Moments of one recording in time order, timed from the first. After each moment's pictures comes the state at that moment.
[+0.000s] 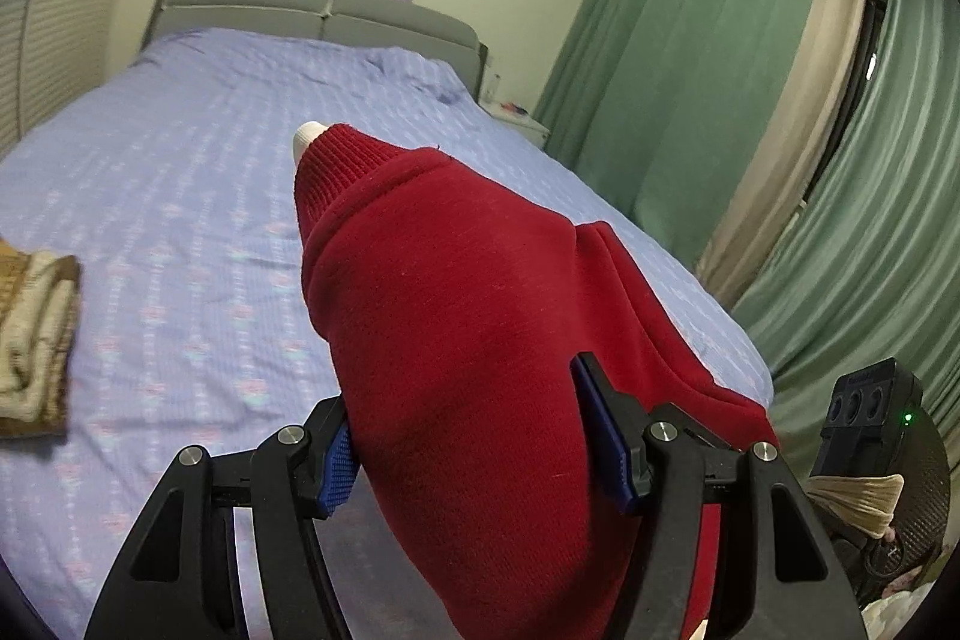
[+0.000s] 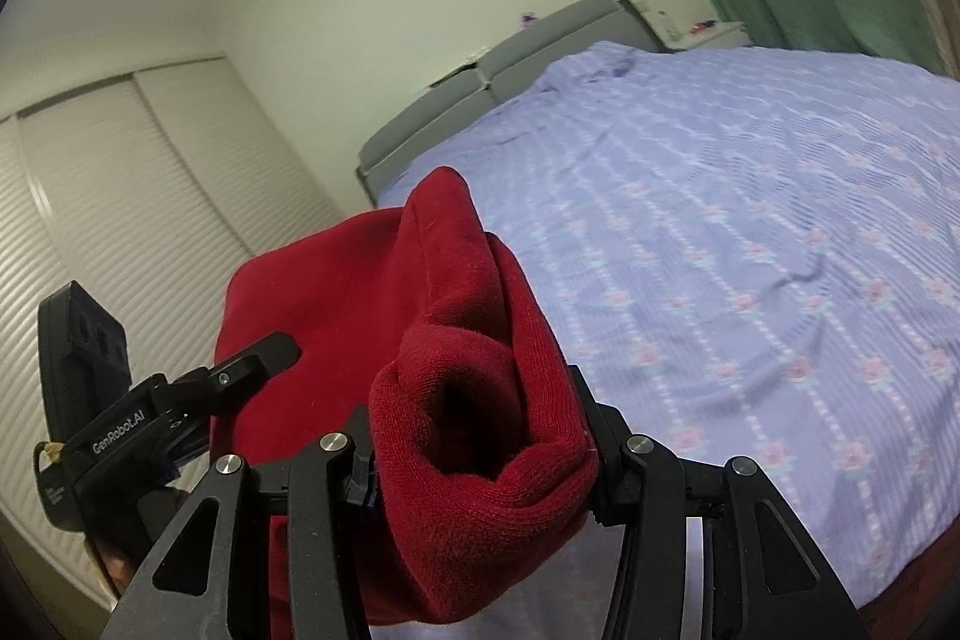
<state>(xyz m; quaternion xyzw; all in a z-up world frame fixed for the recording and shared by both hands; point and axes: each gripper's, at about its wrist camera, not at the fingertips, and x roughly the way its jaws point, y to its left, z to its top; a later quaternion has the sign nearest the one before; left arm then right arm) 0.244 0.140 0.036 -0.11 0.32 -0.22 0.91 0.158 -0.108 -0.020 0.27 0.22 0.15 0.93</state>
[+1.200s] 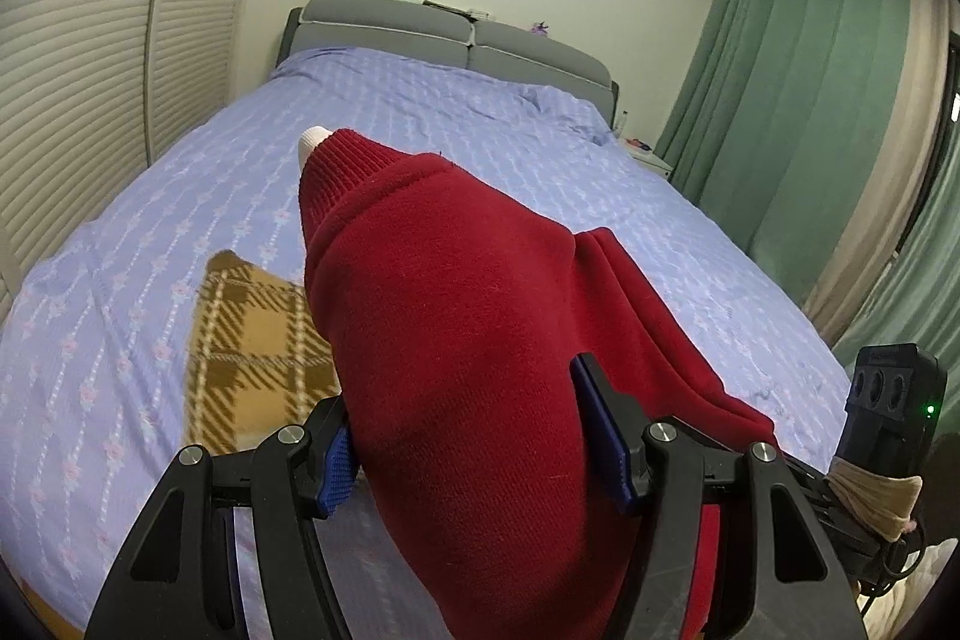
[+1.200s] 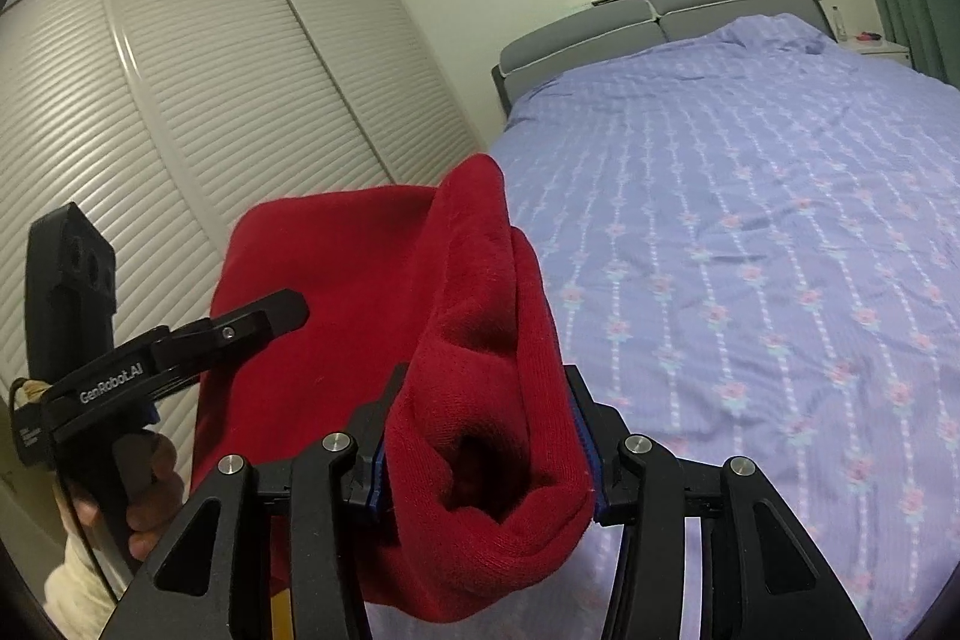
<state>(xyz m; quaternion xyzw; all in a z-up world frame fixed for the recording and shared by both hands) 0.251 0.411 0.049 -0.11 0.32 -0.10 0.94 0.213 0.163 0.007 0.16 0.26 0.28 0.91</state>
